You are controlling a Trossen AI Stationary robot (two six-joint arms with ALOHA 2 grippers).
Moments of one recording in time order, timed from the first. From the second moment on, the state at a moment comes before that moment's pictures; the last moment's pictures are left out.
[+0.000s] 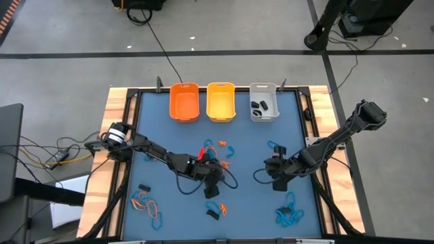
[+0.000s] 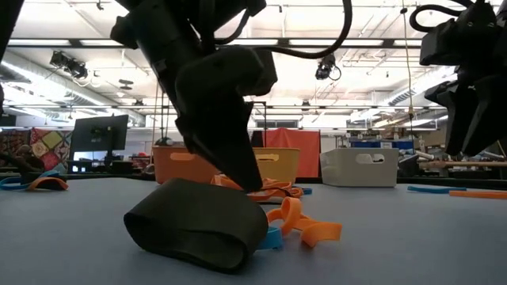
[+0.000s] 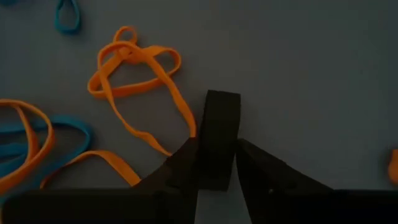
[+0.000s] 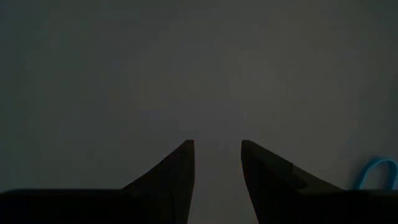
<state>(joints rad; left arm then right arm) -0.30 1.93 1.16 -0.22 -0.21 -0.53 0.54 1.26 0.65 -0.62 0.31 0.59</state>
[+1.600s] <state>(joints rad) -0.28 1.93 1.29 0.06 -0.37 -0.09 0.42 1.26 0.65 -0.07 0.31 0.18</state>
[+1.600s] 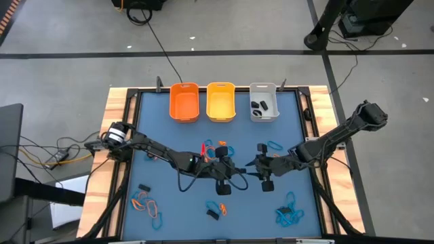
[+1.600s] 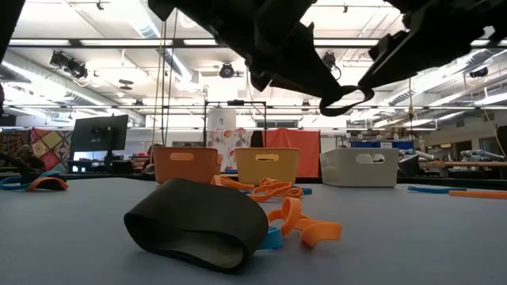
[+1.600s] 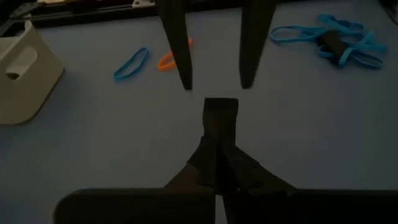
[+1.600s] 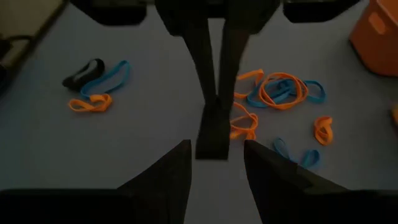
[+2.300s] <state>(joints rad) -0.26 1.92 1.29 0.11 -0.37 -0.06 0.33 1.26 0.65 -0.07 0.29 0.10</state>
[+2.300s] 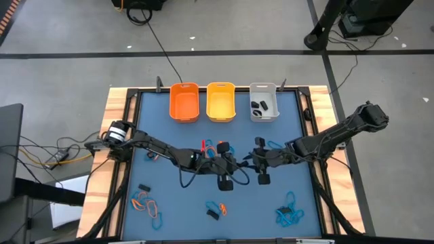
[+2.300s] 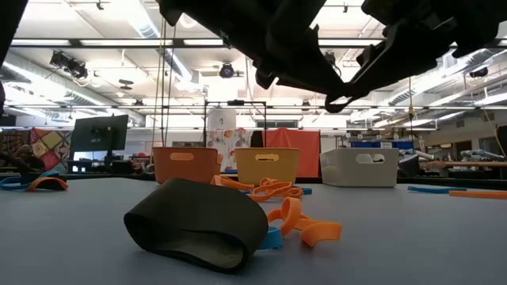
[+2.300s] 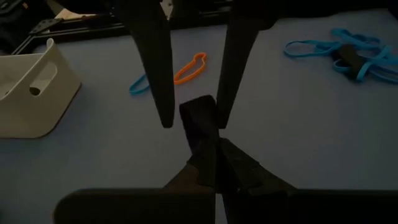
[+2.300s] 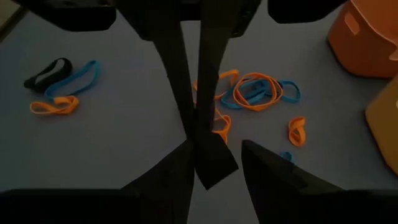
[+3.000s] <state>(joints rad) -0.22 1.91 1.29 -0.05 -0.42 -0.19 0.28 1.26 0.65 -0.17 0.43 0.13</state>
